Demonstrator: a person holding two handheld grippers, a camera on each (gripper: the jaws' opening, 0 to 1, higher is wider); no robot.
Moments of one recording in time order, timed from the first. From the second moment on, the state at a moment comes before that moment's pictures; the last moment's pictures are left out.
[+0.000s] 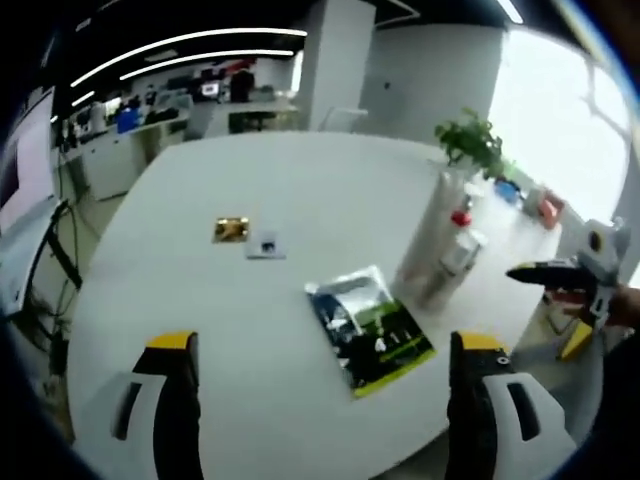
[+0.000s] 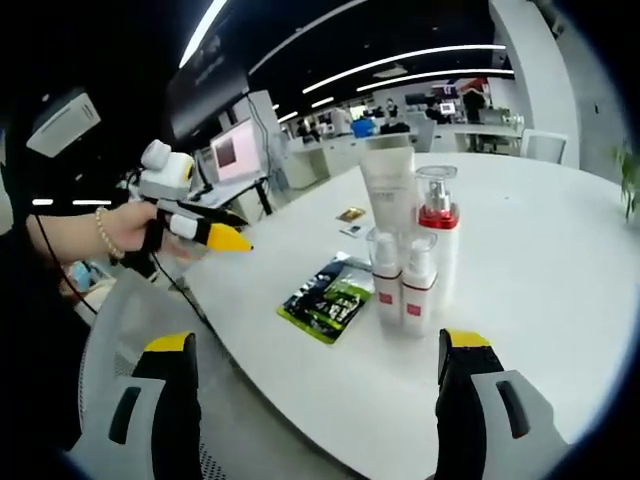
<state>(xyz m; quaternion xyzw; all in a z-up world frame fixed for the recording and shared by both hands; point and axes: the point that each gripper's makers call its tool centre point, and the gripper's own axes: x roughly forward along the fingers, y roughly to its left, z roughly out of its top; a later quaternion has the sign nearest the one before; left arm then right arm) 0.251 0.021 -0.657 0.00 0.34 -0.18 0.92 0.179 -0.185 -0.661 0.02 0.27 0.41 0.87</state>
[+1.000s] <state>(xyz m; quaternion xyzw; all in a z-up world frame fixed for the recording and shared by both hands) 0.347 0.009 -0.708 -0.01 0.43 -0.18 0.89 0.191 -0.207 -0.672 0.04 0.29 0.34 0.89</state>
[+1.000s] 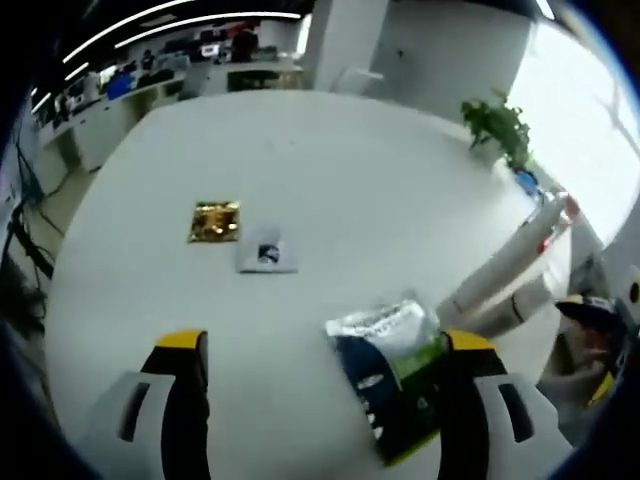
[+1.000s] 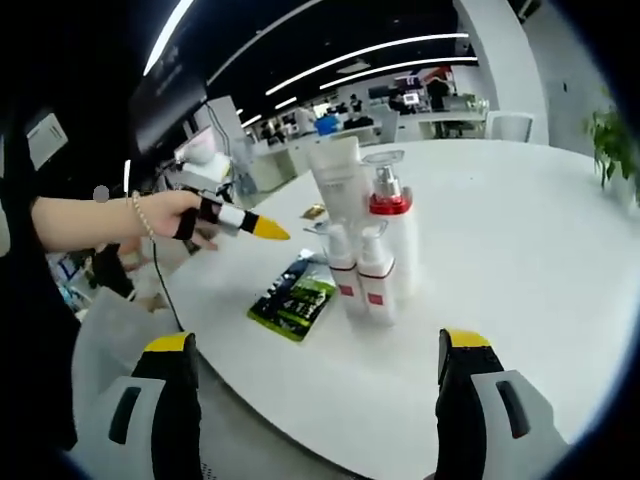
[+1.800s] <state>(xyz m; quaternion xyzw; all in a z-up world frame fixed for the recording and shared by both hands) 0.429 0.035 -0.753 0.04 0.48 -0.16 0.86 0.196 -0.219 -0.677 0.04 0.31 0.31 0.90</state>
